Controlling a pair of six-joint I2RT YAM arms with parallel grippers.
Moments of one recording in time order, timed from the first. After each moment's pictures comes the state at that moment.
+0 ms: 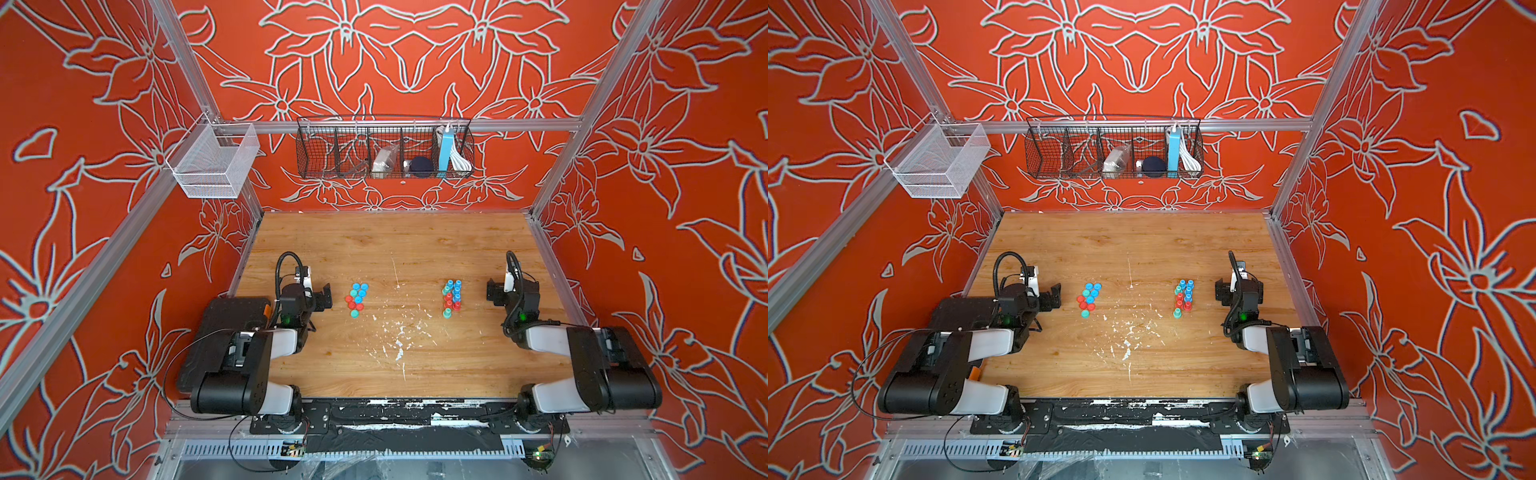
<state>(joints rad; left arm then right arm) 0.03 1.41 0.30 0.66 0.01 -0.06 0.06 1.43 0.33 0.70 0.20 -0.10</state>
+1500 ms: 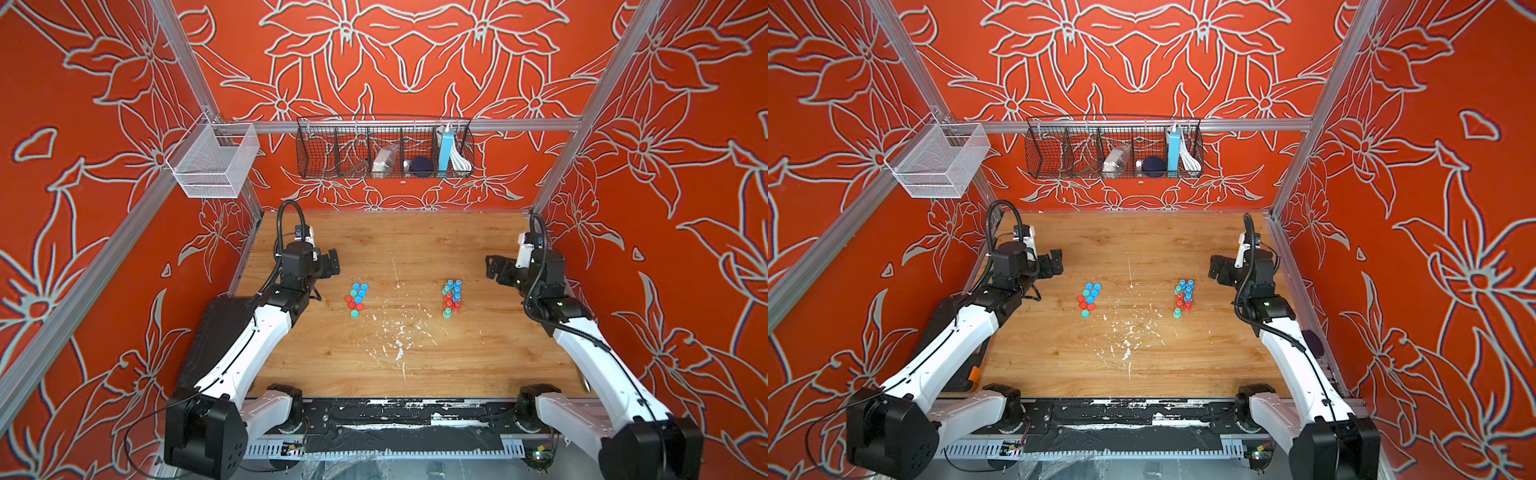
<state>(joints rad) -0.17 1.16 0.89 -0.22 -0.15 -0.23 0.13 1.03 0.79 -0.29 -0.03 0.27</state>
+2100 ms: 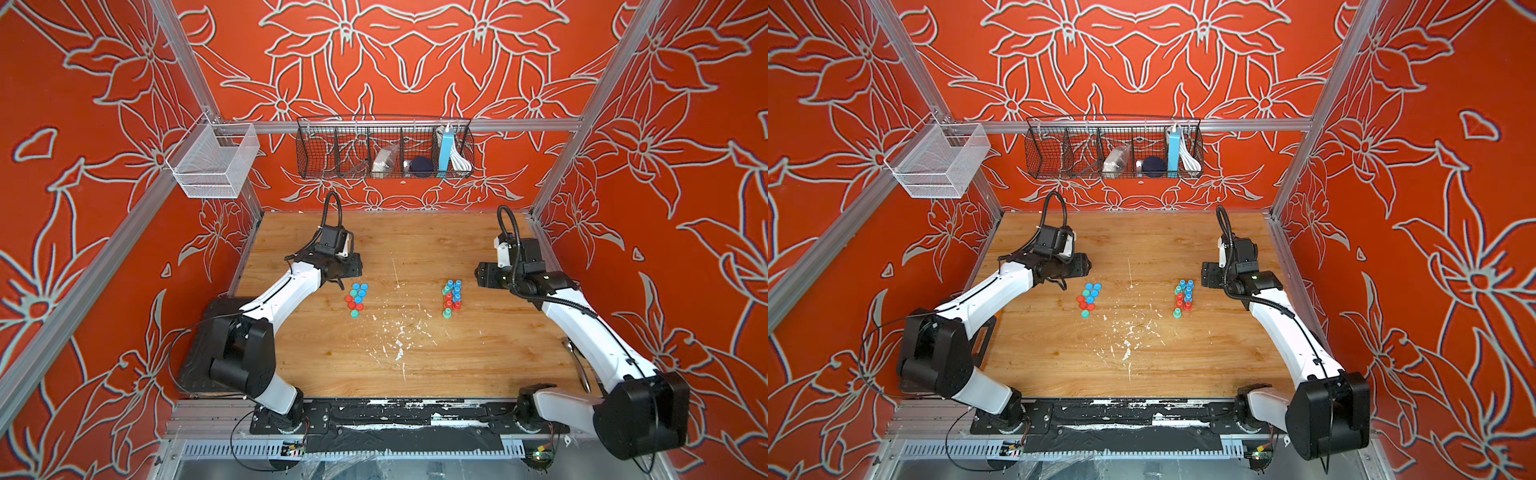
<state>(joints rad) -0.27 1.59 1.19 -0.52 0.09 -0.39 0.21 1.22 0.98 -0.60 -0.02 0.20</state>
